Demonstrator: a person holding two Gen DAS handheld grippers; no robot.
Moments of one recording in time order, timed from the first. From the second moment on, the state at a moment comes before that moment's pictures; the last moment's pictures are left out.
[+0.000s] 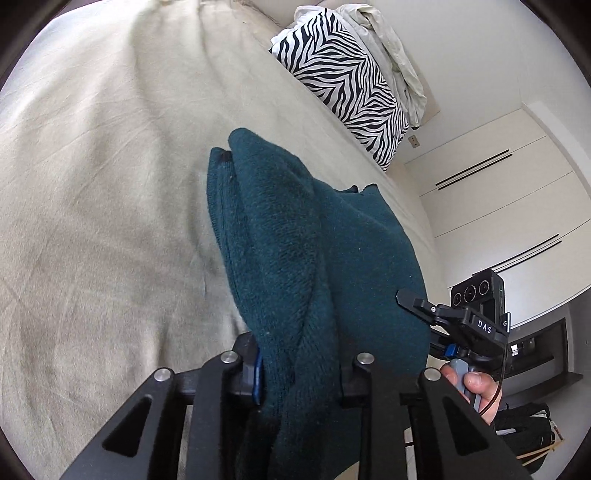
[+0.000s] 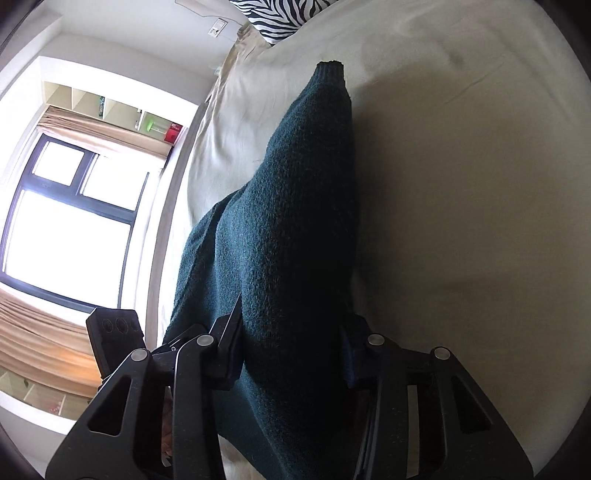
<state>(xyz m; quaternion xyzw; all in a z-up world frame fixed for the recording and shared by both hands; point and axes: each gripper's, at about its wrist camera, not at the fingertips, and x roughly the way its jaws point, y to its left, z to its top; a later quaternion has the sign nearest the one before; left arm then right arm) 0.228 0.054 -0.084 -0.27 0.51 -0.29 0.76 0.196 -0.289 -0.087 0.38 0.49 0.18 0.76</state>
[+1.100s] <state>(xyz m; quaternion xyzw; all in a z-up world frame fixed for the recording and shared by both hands) -0.021 0.044 0.031 0.01 0.25 -0.07 0.96 -0.076 -0.332 0.013 0.20 0.31 -0.01 0.93</state>
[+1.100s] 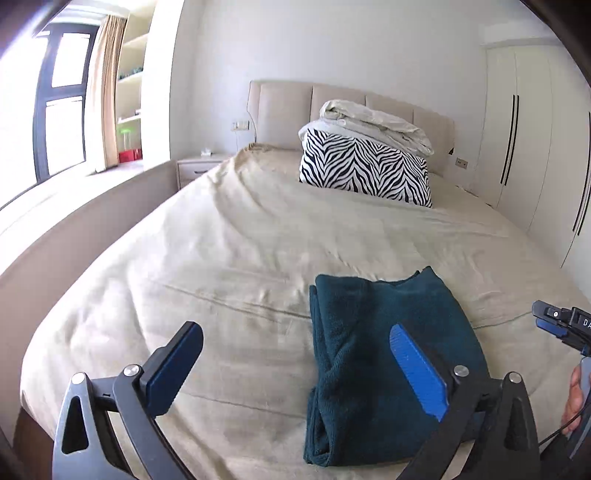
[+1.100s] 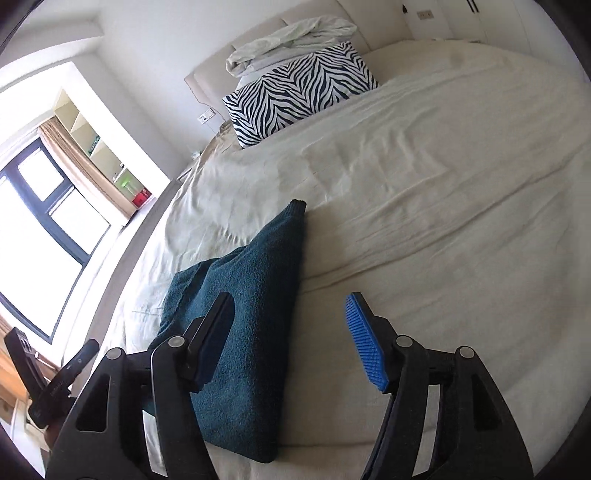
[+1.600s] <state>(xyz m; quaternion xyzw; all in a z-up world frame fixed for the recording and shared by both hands) -0.070 0.018 0.109 0.07 0.21 -0.05 0.97 -0.174 -0.289 0.166 0.15 0.18 -0.04 0.97</state>
